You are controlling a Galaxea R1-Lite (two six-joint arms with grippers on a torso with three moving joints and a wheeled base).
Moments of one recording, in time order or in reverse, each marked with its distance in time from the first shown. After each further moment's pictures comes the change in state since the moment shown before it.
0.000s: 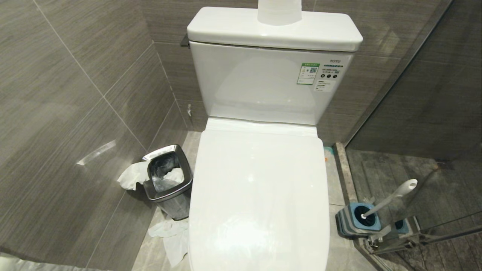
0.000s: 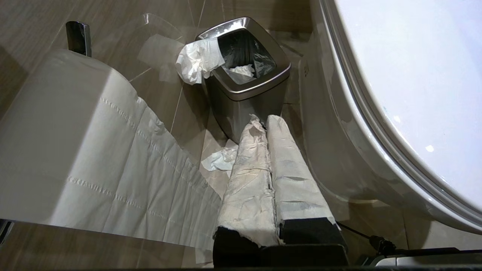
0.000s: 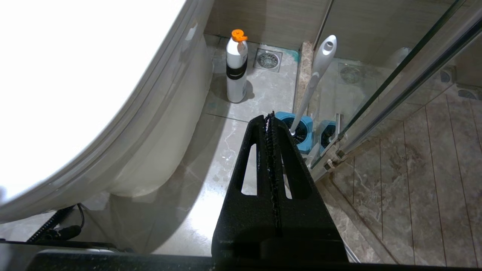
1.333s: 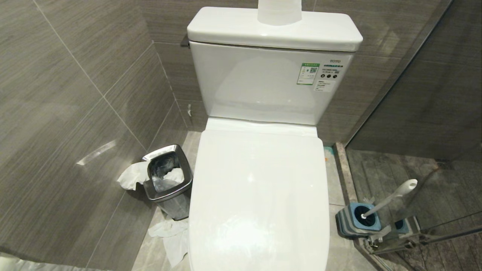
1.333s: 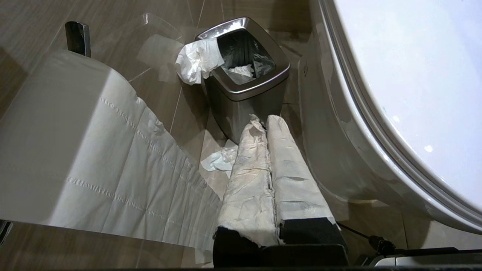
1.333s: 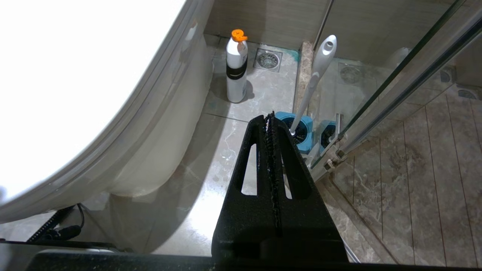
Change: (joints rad) left arm -0.004 0.000 0.000 0.000 0.002 -0.001; right arm 0.000 0.000 0.000 0.000 0.000 0.000
